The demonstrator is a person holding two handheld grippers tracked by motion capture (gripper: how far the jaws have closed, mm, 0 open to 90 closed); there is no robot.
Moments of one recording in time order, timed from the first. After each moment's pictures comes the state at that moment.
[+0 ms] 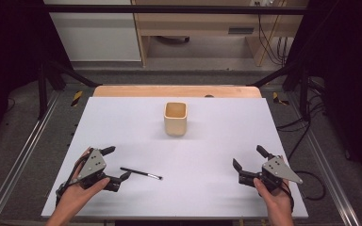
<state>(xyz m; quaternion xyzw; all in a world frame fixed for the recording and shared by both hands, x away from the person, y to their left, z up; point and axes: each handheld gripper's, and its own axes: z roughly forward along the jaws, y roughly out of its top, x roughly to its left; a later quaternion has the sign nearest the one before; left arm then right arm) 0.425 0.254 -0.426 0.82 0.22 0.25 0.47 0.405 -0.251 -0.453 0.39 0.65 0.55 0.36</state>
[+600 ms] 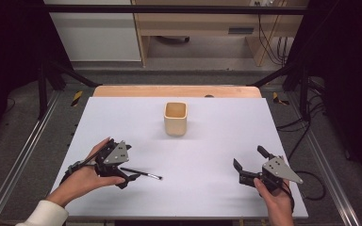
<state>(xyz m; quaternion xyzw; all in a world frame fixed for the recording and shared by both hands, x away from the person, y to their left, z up) 0.453 0.215 -0.402 0.92 0.12 0.18 0.32 0.405 -0.252 -0.453 0.39 0.65 0.54 0.36</state>
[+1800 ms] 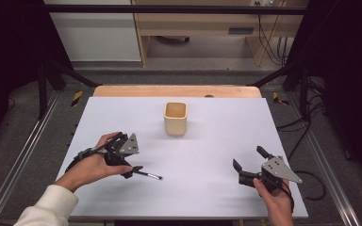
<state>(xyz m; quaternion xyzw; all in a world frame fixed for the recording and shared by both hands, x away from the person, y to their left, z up) 0.478 0.194 -0.391 0.95 0.10 0.17 0.23 0.405 -0.251 -0.453 0.39 0.66 0.54 0.35</state>
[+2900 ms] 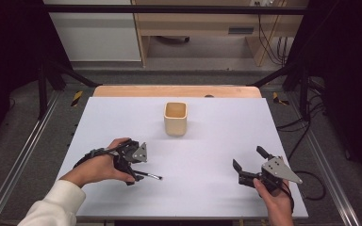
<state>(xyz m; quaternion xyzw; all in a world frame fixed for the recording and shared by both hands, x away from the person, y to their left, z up) 0.481 0.175 -0.412 0.98 0.05 0.11 0.16 0.404 -0.250 -0.452 0.39 0.65 0.54 0.35</state>
